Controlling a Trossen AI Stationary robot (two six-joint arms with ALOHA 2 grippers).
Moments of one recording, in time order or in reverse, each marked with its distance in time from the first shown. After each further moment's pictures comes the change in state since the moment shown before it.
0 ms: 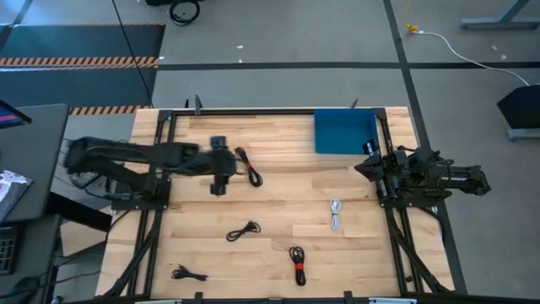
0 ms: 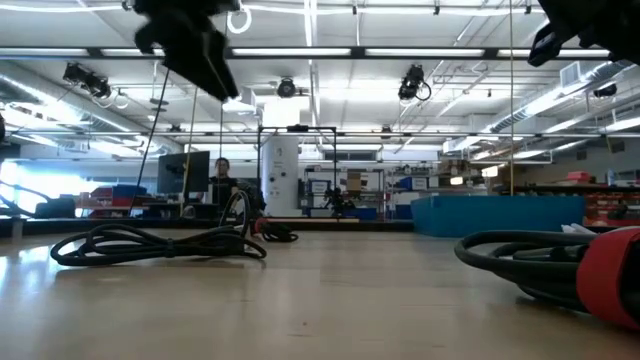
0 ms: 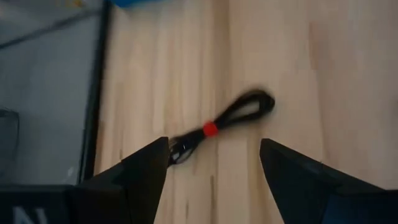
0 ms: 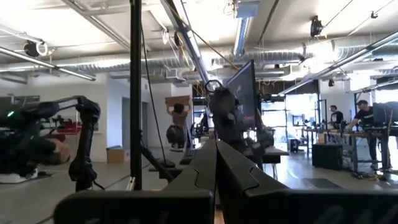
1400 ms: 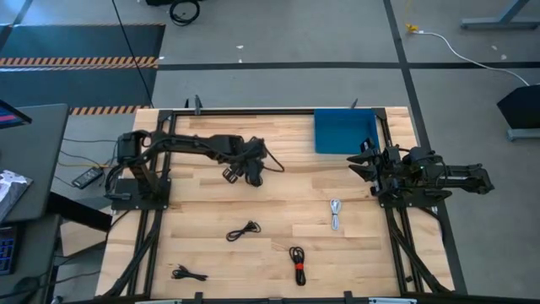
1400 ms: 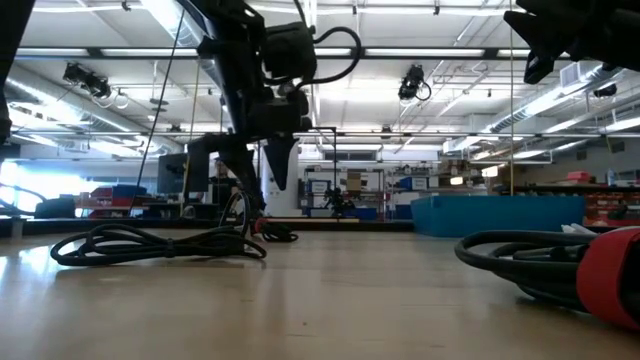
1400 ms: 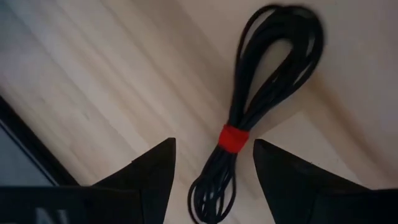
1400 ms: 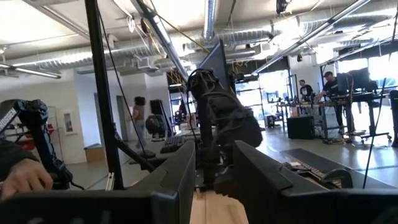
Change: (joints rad) left arm 0.209 0.481 0.162 0.072 0.143 0.759; right arm 0.000 0.053 -0.001 -0.024 0.132 0.062
